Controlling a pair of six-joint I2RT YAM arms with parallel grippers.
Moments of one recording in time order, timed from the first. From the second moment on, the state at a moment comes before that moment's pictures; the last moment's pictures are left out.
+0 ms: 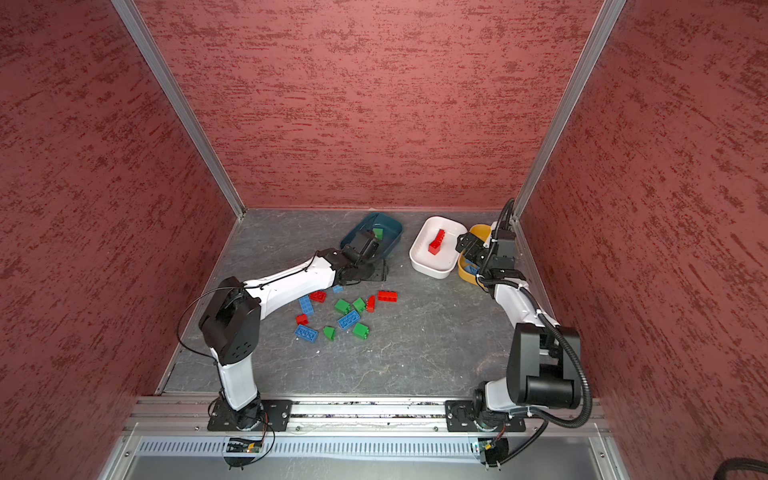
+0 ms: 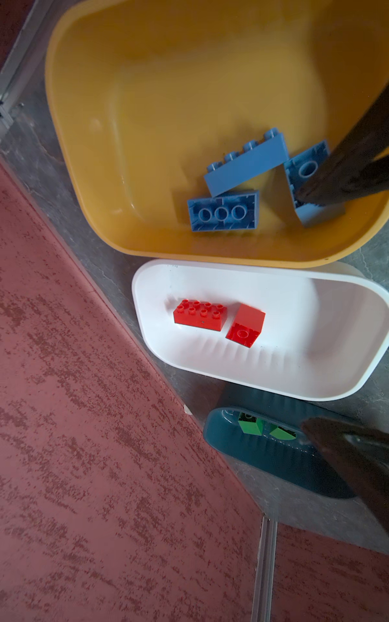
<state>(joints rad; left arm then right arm) -0.74 1.91 1.53 -0.47 -0.07 -0.56 -0.11 1.43 0.90 0.04 -0.23 0.57</state>
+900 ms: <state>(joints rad) -0.73 2.33 2.10 -0.49 0.22 -0.56 -0.02 1.40 0.87 -0.05 -0.19 0.54</state>
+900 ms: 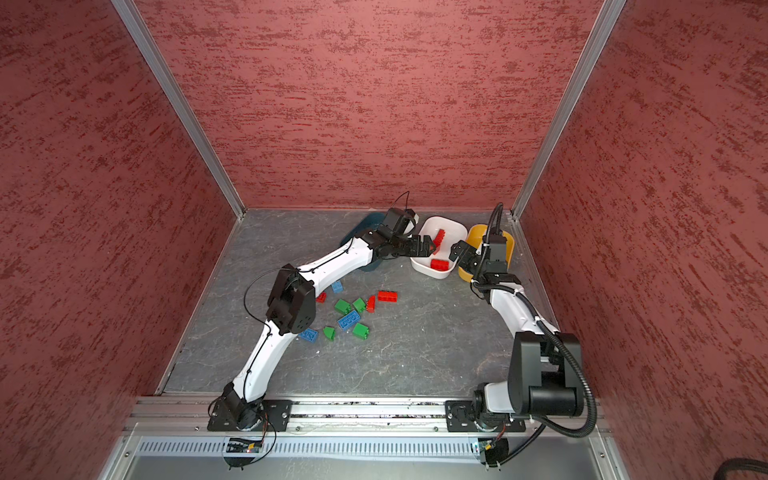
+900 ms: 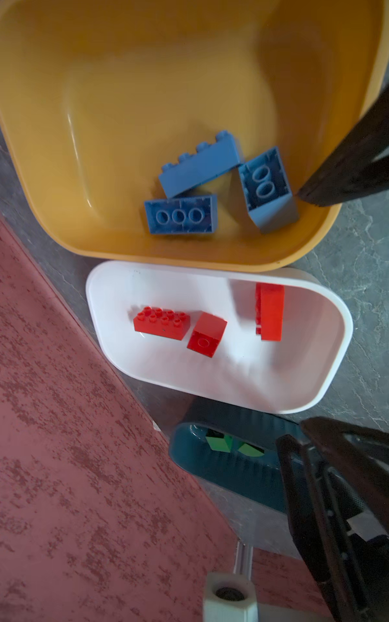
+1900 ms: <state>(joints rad) -0.73 1.75 1.25 -0.82 -0.22 -0.88 0.31 1.55 0.97 0.02 -0.12 0.36</state>
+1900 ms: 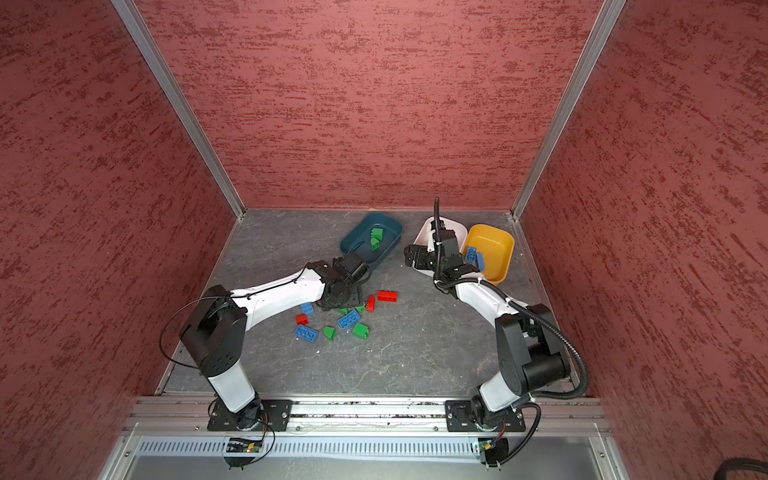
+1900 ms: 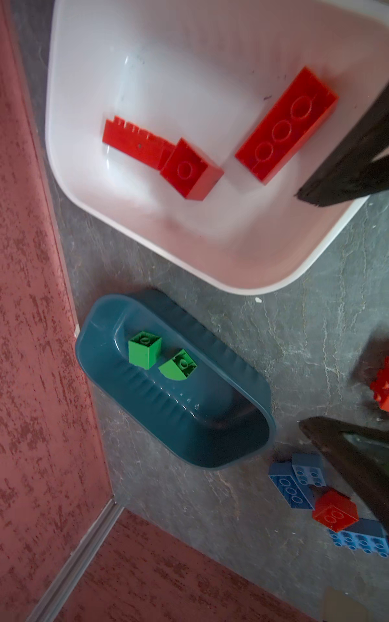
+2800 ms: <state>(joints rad) -0.65 1.84 1.20 -0.78 -0.16 -1.15 0.39 1.58 0.99 0.03 -0.05 0.27</state>
